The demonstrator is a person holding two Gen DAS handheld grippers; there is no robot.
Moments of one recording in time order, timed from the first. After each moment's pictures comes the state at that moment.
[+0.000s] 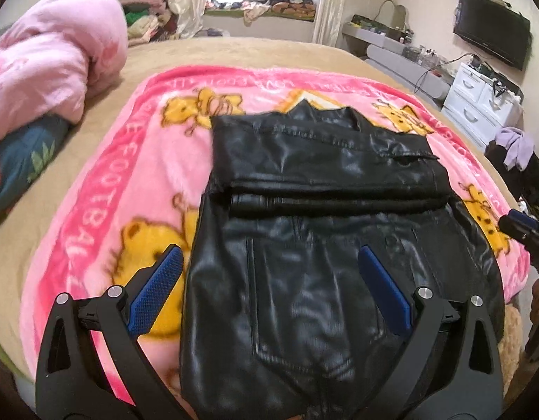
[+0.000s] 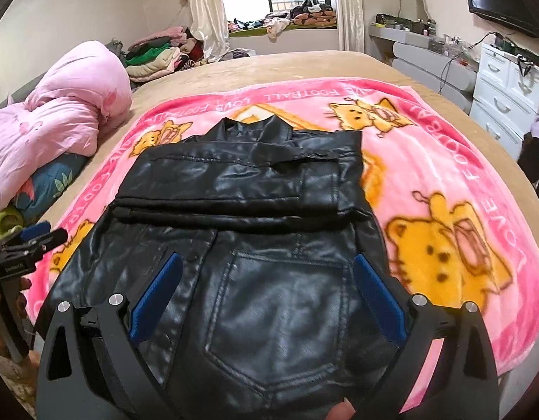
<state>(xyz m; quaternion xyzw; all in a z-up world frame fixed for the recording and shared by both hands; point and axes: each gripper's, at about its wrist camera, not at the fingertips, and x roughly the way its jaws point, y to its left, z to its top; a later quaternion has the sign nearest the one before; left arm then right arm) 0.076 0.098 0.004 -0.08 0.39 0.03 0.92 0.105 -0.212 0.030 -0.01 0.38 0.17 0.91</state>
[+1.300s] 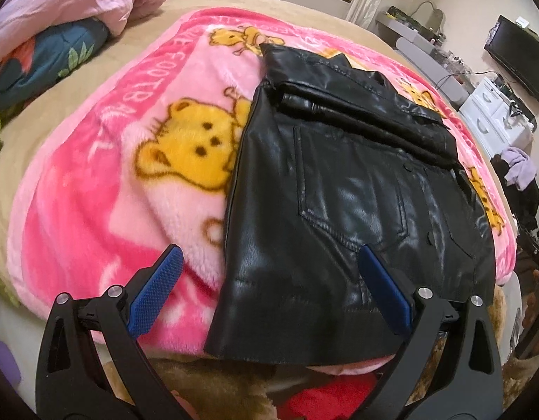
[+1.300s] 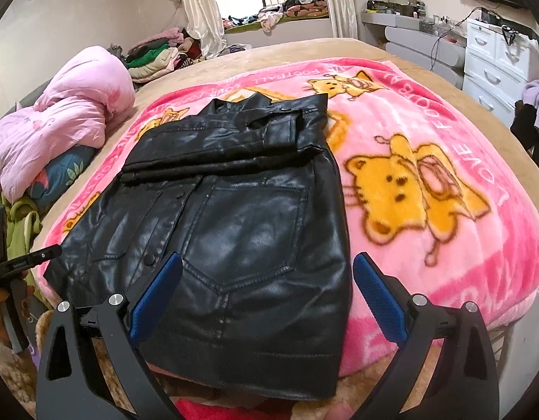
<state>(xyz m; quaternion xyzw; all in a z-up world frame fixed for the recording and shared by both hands) -0.016 0.129 -0.043 -0.17 0.44 0.05 0.88 0.033 -0.285 0.004 0.02 0.40 0.18 0.90</state>
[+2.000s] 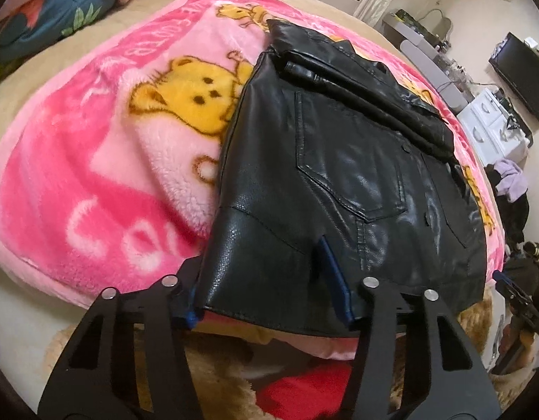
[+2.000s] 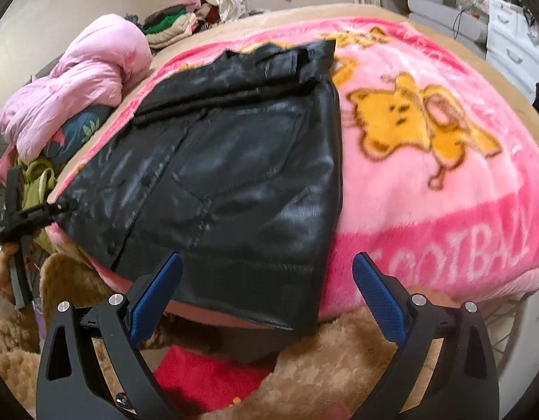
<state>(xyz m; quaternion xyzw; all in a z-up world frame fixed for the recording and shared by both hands) -0.033 0.122 -0.067 -0.22 0.46 0.04 0.86 0.011 -0.316 -0.047 0.01 0.47 0.24 0.85</state>
